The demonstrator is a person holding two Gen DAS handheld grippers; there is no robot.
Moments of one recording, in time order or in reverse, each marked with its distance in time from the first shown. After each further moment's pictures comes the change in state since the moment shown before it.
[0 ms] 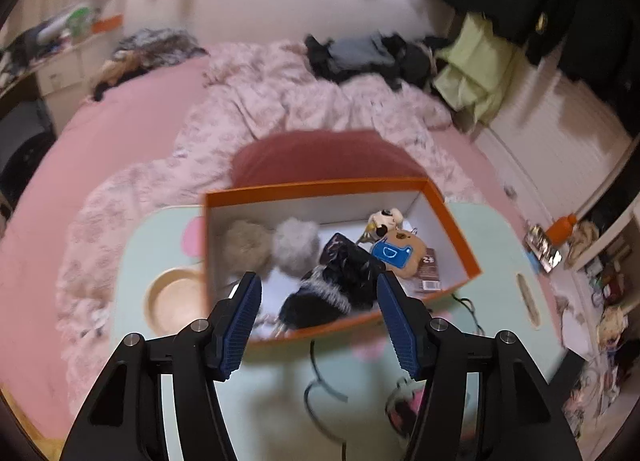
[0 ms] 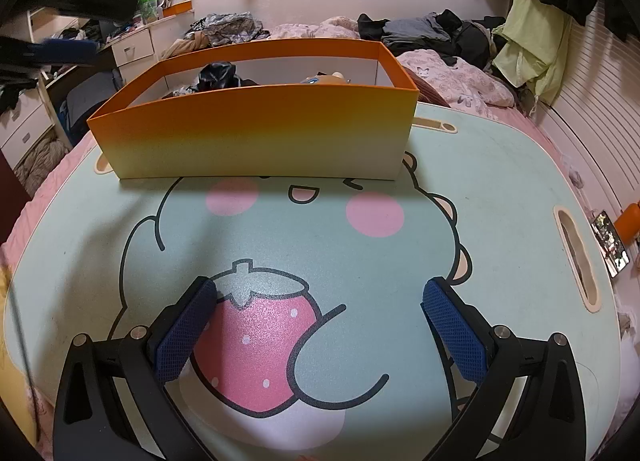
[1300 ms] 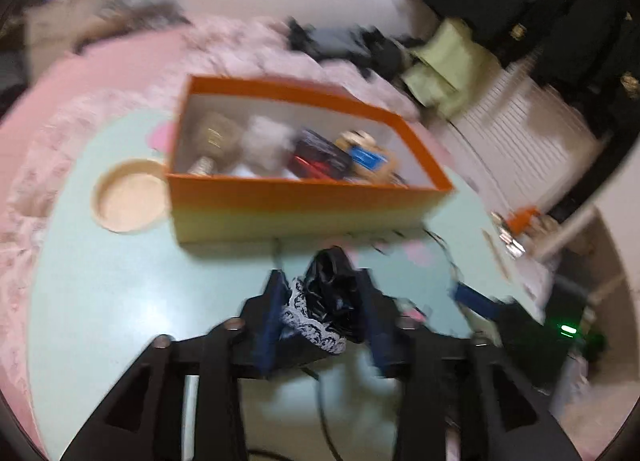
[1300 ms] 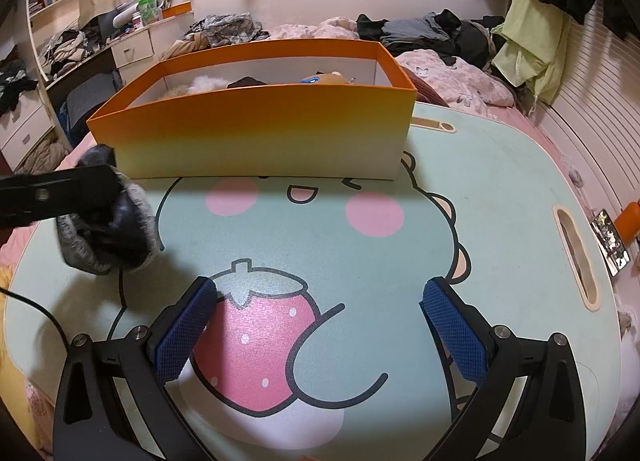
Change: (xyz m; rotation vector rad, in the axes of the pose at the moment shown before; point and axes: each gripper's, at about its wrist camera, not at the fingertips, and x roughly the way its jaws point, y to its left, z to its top) left arm -0.007 -0.002 -0.106 -0.113 -0.113 -0.064; right arm -0.003 -0.005 -0.002 0.004 -0.003 0.003
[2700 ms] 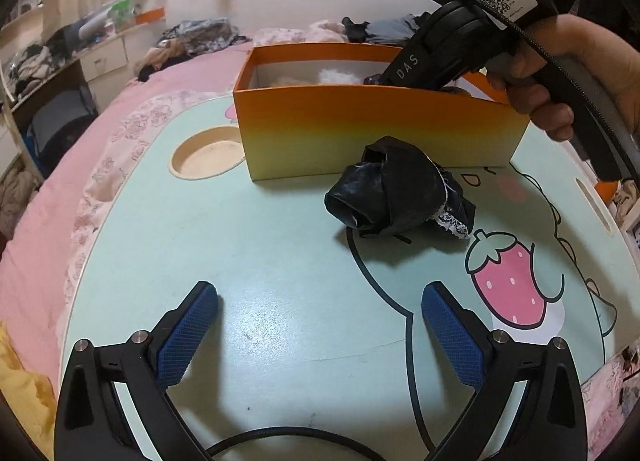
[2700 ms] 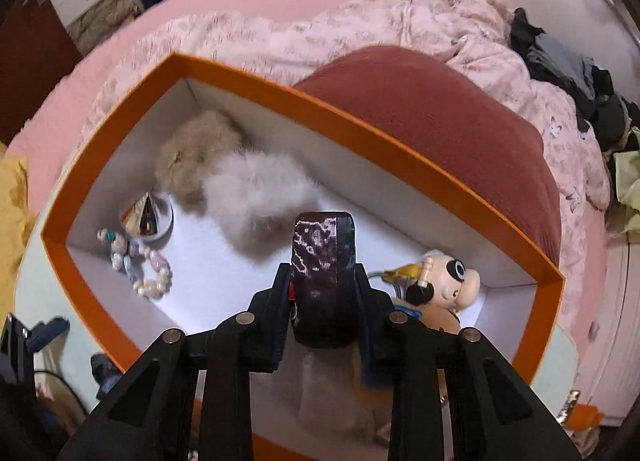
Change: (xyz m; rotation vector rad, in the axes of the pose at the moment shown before) left arm 0.010 0.003 -0.063 0.096 0.018 0.290; right arm 0.103 0.069 0.160 -0.466 0.356 0.174
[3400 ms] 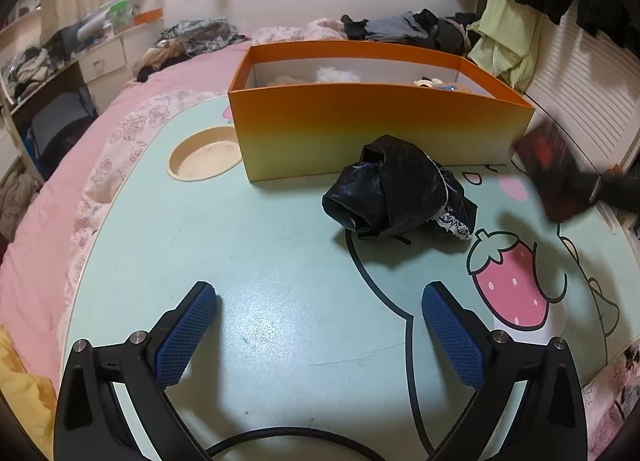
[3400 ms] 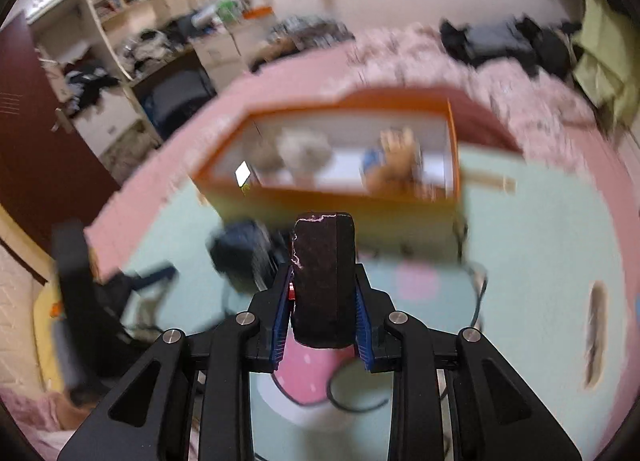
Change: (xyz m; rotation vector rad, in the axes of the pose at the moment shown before) left arm 0.000 -0.003 0.003 0.004 0.006 0.001; right arm -0.086 0.013 -0.166 0.319 -0.348 0.170
